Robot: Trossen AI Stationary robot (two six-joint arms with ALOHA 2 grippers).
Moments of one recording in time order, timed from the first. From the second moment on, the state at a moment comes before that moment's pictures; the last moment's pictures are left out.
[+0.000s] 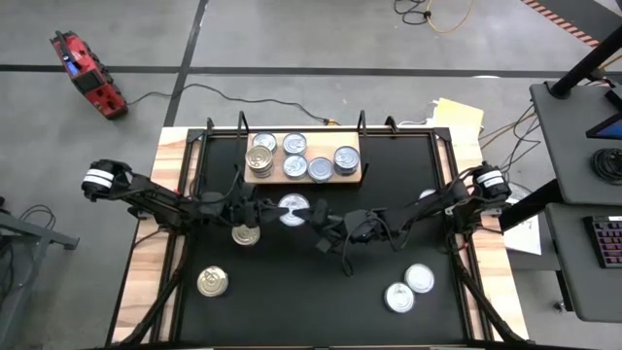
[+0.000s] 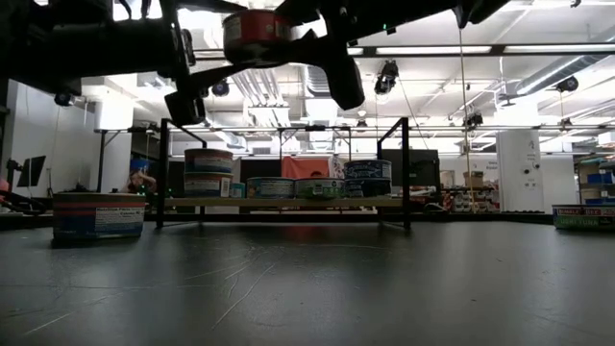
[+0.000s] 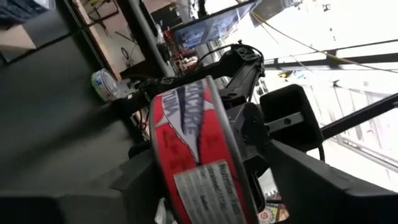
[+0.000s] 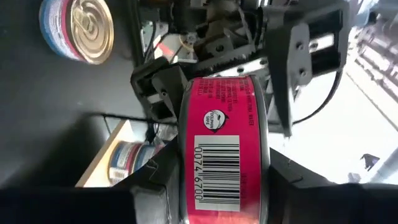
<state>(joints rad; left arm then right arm) -0.14 1.31 0.30 1.19 -0.22 -1.13 0.23 1.77 1.05 0.58 0.52 -1.55</state>
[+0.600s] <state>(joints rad) -0.13 1.27 0.30 1.26 -0.19 -0.58 0.15 1.65 1.03 0.58 0.60 -1.38</state>
